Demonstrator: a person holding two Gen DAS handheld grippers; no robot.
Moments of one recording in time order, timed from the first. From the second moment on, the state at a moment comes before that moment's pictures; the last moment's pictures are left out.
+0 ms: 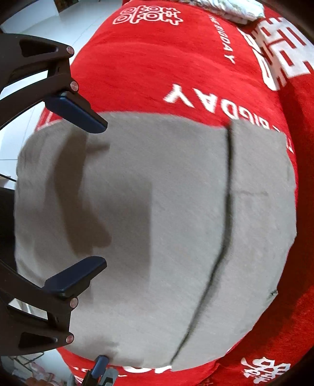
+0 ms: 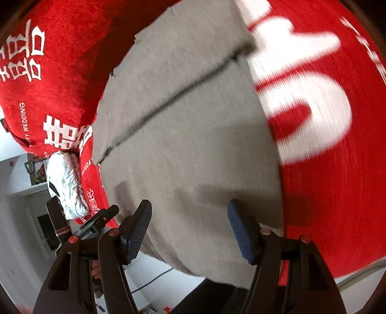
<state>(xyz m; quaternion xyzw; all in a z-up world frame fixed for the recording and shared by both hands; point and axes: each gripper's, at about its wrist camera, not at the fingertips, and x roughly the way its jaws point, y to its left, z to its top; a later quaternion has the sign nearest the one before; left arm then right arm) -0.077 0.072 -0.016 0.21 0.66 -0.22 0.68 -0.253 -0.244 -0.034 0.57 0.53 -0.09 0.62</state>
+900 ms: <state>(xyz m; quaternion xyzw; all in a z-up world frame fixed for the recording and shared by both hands) -0.156 0.191 -0.094 0.16 0.74 -0.25 0.61 -0.375 -0.136 -0.110 0.54 0.61 -0.13 0.57</state>
